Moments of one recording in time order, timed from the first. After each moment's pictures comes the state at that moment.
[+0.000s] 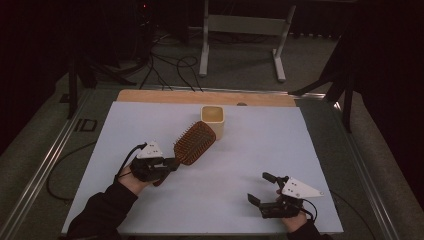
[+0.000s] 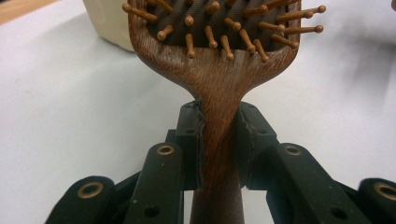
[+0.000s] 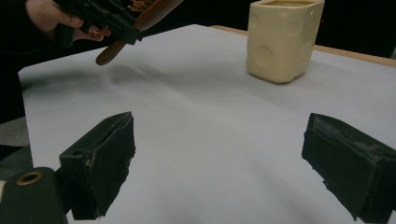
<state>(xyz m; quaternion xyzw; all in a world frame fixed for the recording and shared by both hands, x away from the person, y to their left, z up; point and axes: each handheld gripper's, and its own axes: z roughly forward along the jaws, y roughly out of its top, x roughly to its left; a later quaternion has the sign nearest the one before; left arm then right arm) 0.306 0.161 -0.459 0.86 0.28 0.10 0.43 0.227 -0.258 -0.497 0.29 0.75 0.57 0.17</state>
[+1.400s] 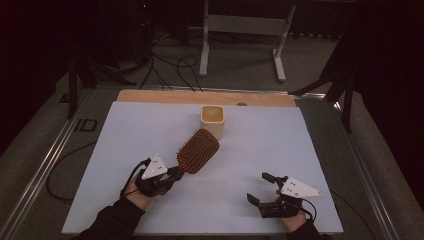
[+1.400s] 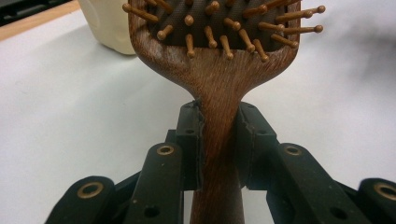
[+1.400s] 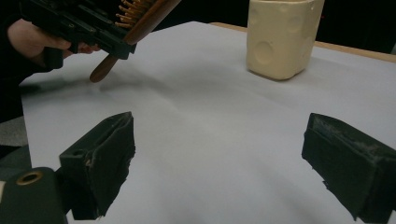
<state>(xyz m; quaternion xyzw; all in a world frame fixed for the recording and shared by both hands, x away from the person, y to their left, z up) 0.275 0.148 -0.481 0.83 0.28 0.15 0.45 0.228 -0.256 -0.497 0.30 0.75 0.56 0.17</state>
